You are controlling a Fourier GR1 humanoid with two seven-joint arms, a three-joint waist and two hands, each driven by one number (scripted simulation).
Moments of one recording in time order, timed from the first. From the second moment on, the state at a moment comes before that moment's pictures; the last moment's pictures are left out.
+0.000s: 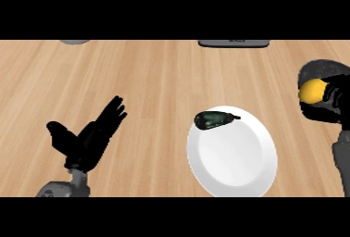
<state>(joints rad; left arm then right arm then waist) -0.07 0.14 -0.16 -1.57 0.27 -0.02 0.23 -0.33 -0.36 -0.27 -1.24 0.78 -0.34 0.05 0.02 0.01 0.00</state>
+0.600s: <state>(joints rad) -0.08 0.12 -0.17 -1.55 0.25 -0.03 0.22 -0.60 -0.52 -0.50 -0.61 0.68 -0.61 -0.28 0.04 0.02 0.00</state>
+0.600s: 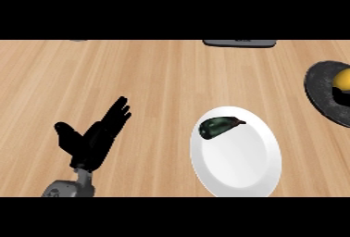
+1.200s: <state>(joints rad) -0.12 0.12 -0.17 -1.55 0.25 -0.05 0.24 -0.69 -0.67 -0.53 -0.25 0.71 -0.58 -0.30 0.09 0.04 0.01</state>
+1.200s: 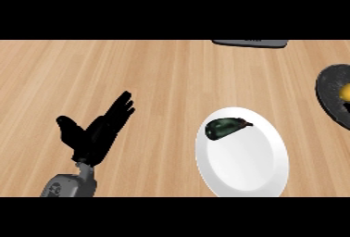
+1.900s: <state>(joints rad) -0.12 0.11 -0.16 -1.54 0.25 -0.04 0.23 -0.73 -0.69 -0.76 -0.21 0.46 -0.32 -0.52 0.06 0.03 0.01</state>
